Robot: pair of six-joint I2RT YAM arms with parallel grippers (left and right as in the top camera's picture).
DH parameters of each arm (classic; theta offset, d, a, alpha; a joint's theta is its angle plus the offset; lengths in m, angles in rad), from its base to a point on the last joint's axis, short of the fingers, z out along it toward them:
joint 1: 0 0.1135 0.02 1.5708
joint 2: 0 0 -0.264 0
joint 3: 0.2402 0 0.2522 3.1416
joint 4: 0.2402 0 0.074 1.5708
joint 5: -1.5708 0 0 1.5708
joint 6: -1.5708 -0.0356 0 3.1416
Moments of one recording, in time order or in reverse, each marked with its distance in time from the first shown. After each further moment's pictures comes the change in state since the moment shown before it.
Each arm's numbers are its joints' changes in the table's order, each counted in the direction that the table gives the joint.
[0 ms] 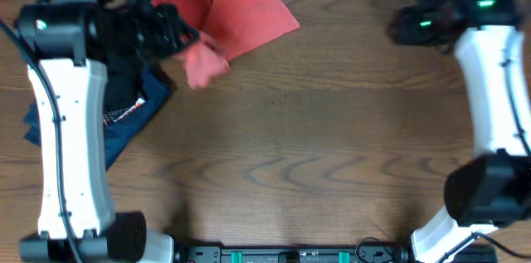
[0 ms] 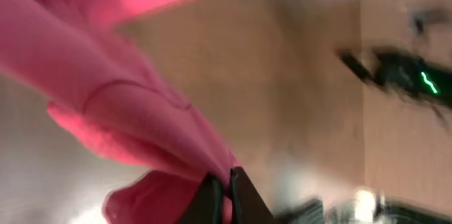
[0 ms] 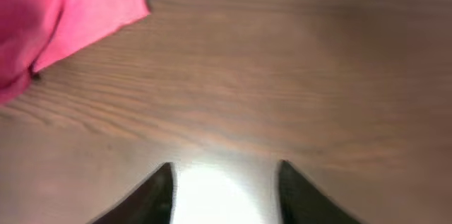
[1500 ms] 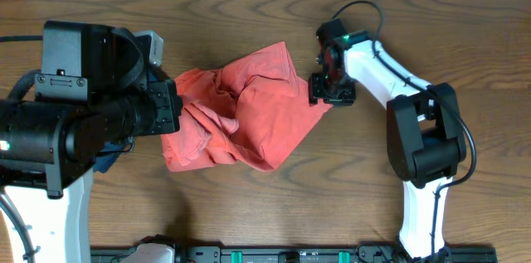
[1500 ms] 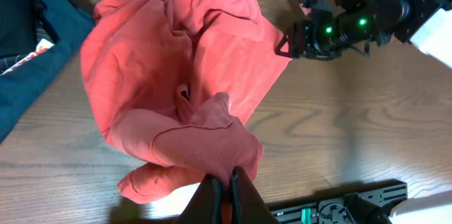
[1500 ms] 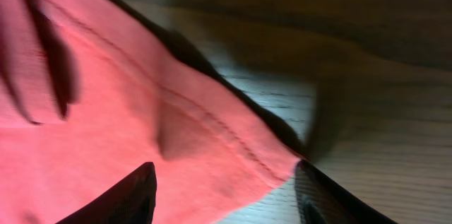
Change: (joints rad) left arm -0.116 0.280 -0.047 0.201 0.361 0.007; right arm 0.315 -0.316 -0.159 0.024 -0.084 -0.353
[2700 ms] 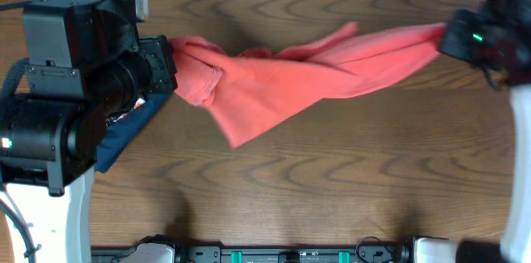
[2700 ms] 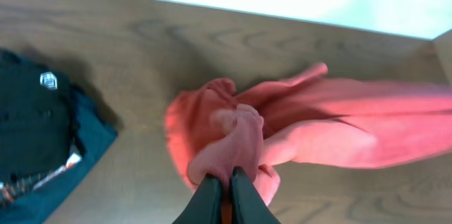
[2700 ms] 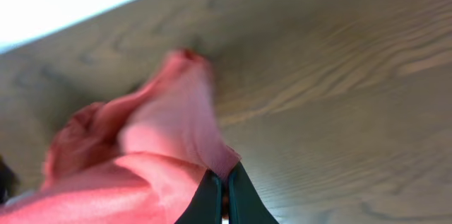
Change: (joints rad) left arm 0.000 0.003 -0.005 -0.347 0.093 0.015; right arm -0.435 0.692 0.302 0.304 -0.097 0.084
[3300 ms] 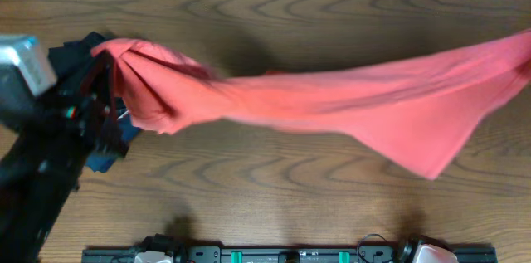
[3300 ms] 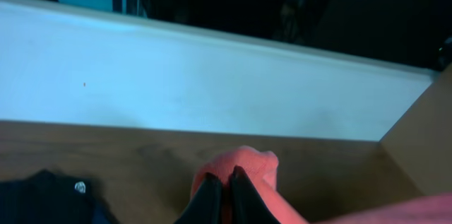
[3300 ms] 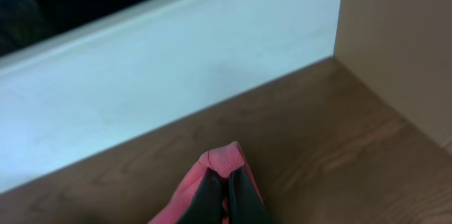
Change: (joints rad) left arm -0.003 0.266 0.050 -0.182 0.065 0.007; right arm -0.220 0.243 0.136 -0.102 -0.001 0.046
